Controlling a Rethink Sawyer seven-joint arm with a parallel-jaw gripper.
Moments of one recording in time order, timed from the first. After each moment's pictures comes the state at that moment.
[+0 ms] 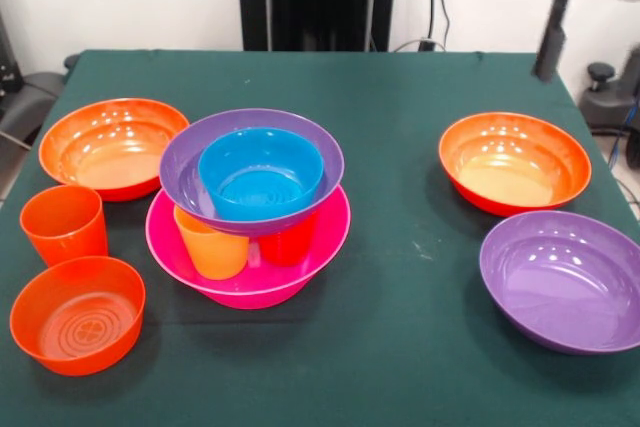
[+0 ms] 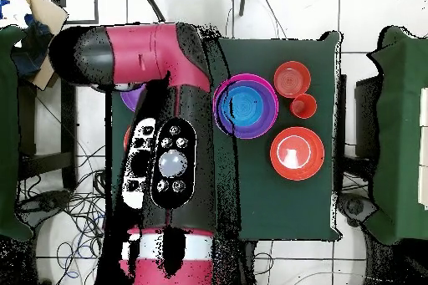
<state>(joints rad) 0.10 -0.55 -0.14 1.01 -0.01 0.94 2.14</state>
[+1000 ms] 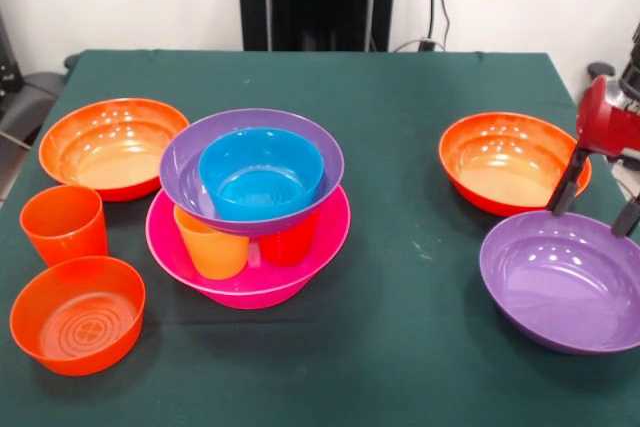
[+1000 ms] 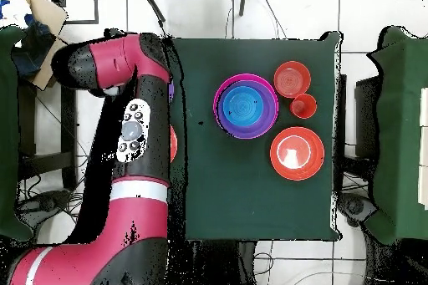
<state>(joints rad) 0.22 -0.24 -0.25 0.80 0.00 0.94 2.20</state>
